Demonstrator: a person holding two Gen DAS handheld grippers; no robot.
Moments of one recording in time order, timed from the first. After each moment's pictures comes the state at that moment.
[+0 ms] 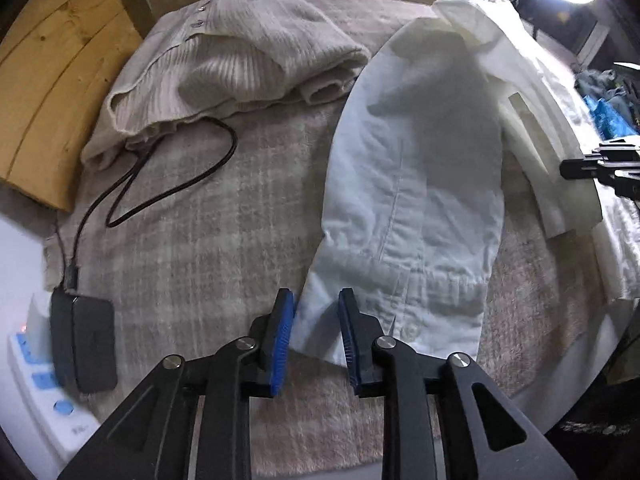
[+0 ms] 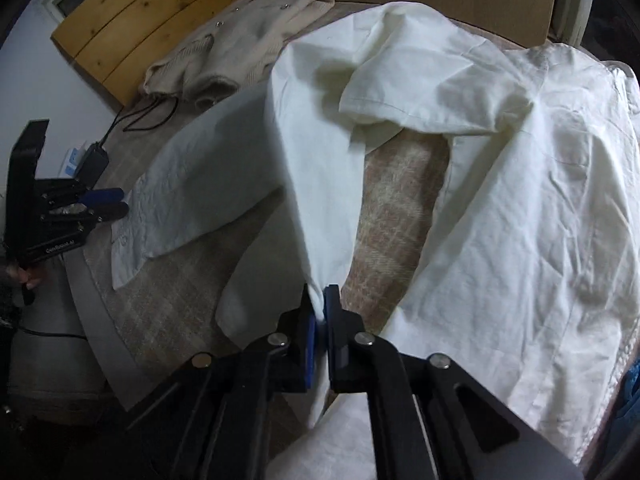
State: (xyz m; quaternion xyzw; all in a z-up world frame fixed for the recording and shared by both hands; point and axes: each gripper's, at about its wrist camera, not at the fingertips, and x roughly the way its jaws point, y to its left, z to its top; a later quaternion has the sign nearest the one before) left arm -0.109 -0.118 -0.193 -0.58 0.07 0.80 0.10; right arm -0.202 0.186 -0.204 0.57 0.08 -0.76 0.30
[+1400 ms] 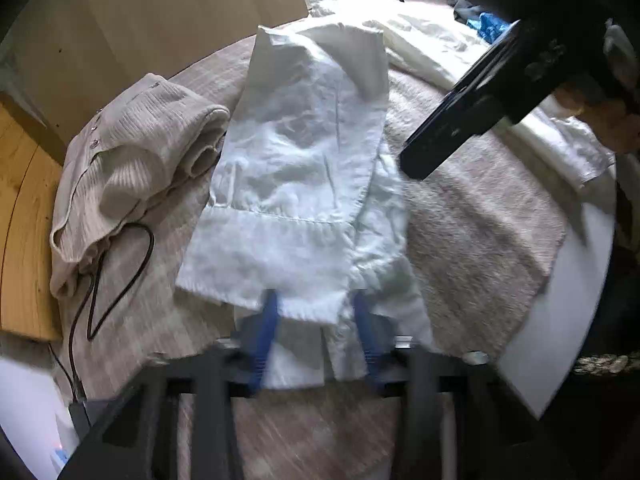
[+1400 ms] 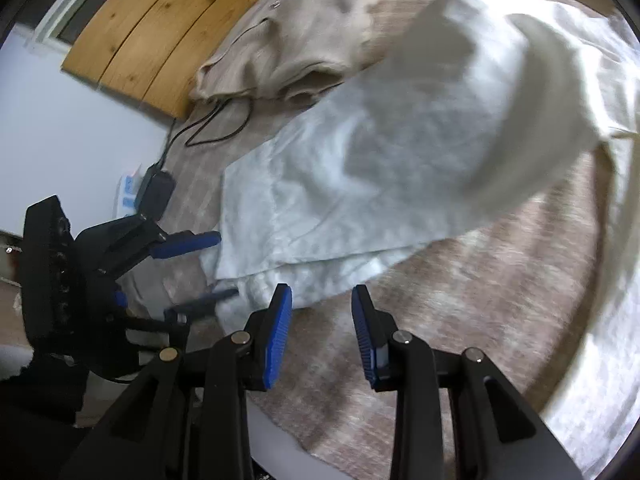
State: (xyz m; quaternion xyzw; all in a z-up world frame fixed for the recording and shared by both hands) left arm -0.087 -0.076 -0.195 -0.50 0.21 0.80 0.26; right arm -0.205 0.145 -0.204 0.63 -0.03 -0.70 0.34
